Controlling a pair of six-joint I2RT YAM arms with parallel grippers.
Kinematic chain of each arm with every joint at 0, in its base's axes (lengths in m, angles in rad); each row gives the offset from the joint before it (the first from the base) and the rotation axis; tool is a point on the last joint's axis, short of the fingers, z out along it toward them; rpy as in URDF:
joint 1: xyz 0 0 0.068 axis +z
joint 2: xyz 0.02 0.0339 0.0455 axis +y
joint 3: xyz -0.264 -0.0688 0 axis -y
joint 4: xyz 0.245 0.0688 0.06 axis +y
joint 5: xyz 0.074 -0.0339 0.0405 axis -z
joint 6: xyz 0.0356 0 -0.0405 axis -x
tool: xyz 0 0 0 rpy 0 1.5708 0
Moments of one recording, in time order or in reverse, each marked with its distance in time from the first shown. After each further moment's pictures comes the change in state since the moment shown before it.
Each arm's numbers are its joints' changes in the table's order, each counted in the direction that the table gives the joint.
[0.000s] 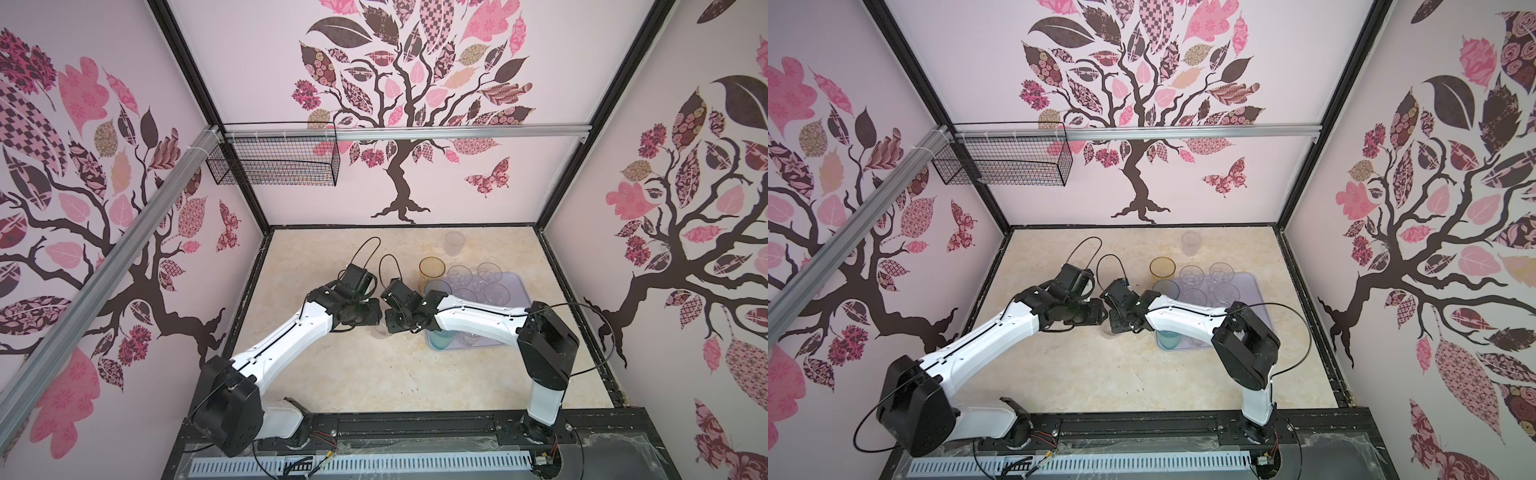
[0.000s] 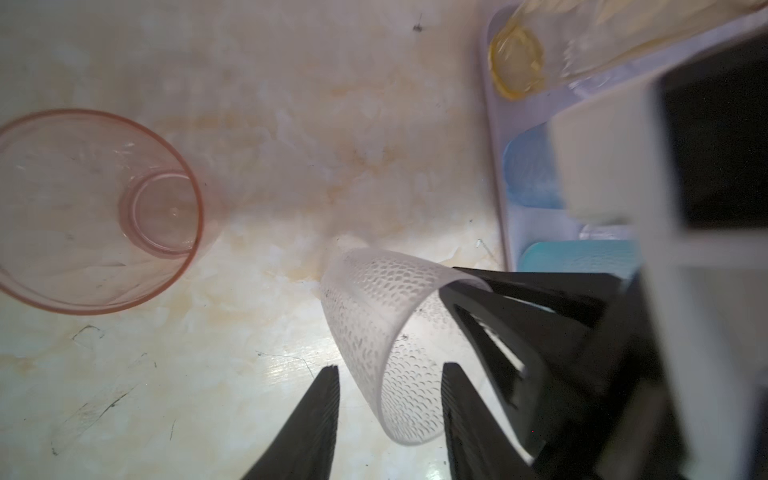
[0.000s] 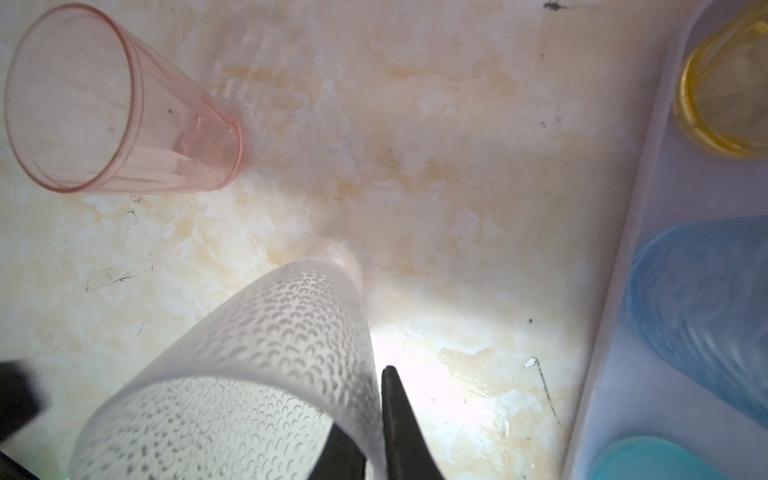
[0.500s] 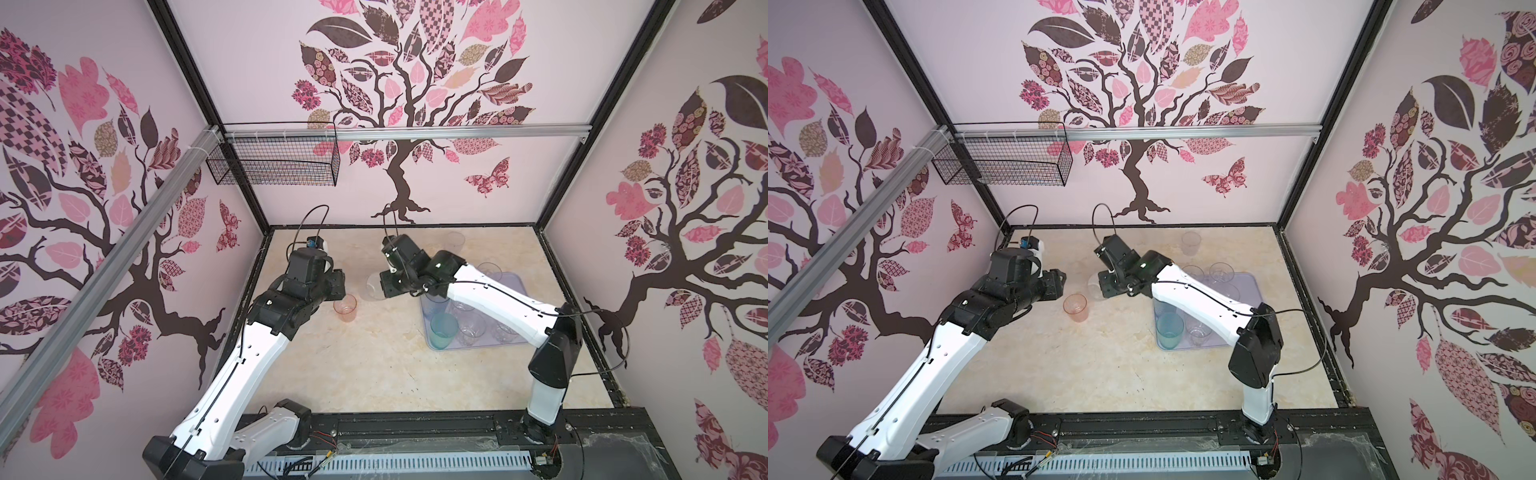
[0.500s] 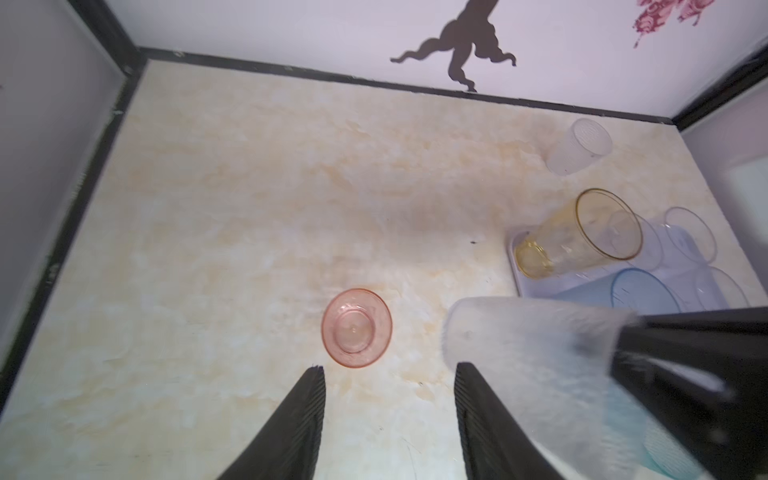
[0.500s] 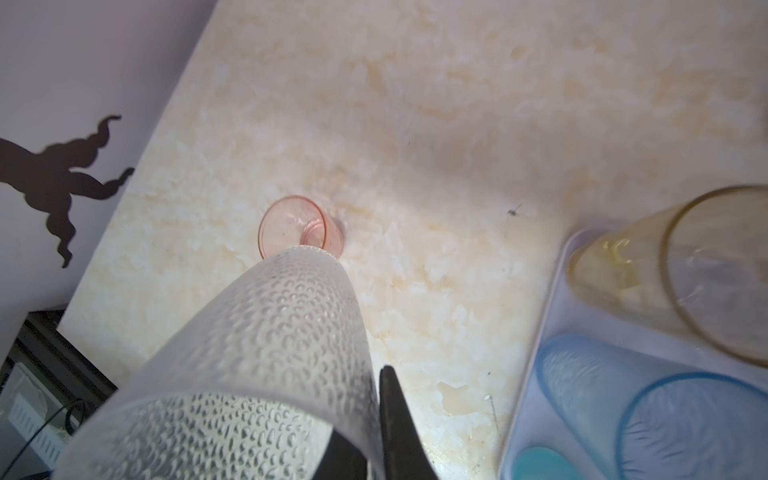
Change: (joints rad) left arm 0.172 -0.246 0.142 0.048 -0.305 -0.181; right arm -0.098 -0.022 0.530 0.330 -0.021 0.209
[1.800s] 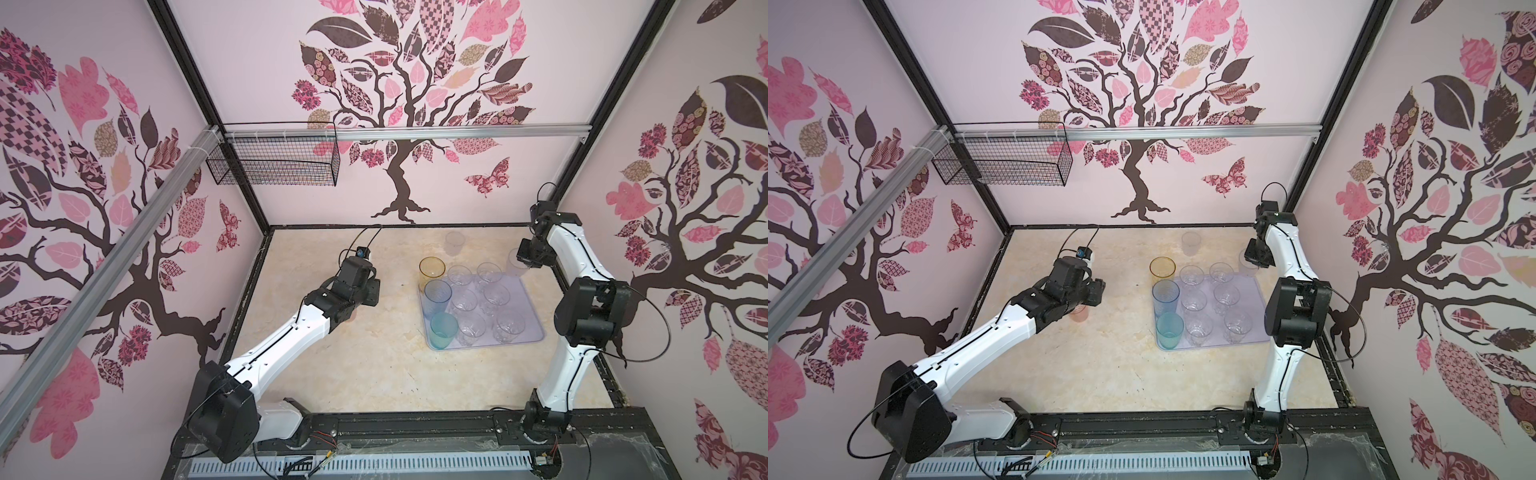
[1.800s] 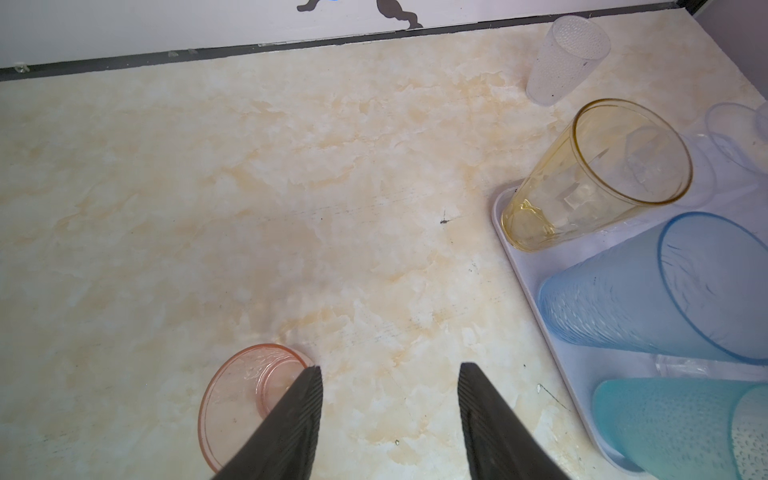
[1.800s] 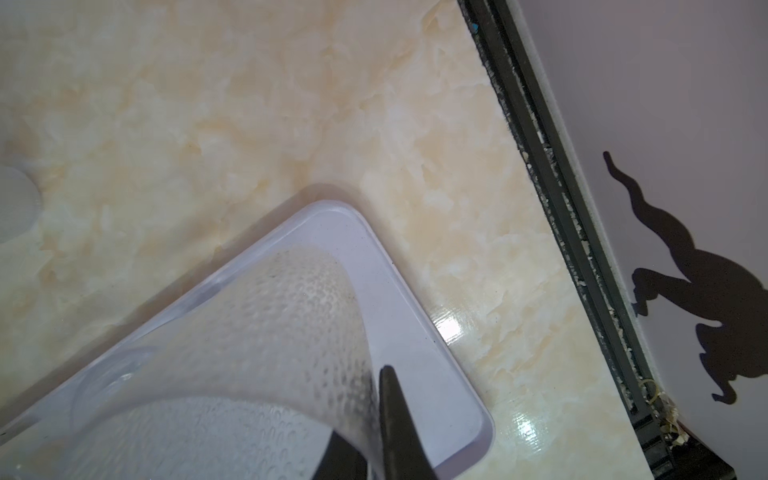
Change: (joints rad) left arm -0.183 0.264 -0.184 -0.370 -0.002 -0.052; right arm -0.976 0.184 -0.014 0.280 0.088 0.112
